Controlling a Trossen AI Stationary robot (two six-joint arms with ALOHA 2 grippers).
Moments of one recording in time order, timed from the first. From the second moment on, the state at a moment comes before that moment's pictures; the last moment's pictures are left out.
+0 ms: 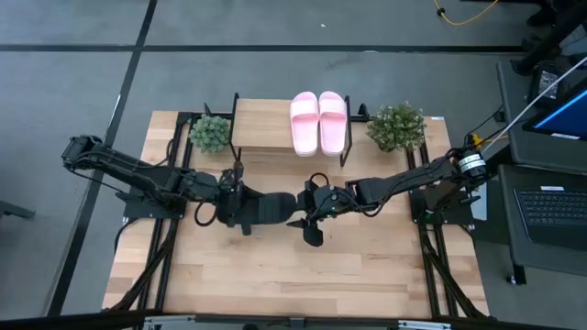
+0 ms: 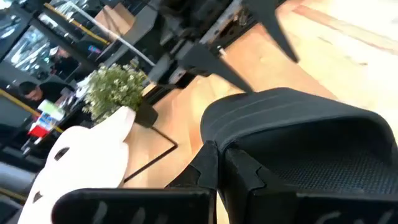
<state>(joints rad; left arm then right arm) -0.23 0.96 0.58 0.05 -0.32 0.57 0.21 1.67 1.14 -0.02 0.06 0.28</state>
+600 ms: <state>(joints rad) -0.23 0.90 0.58 0.15 -0.71 0.56 0.21 1.67 1.27 -0.30 0.09 0.15</state>
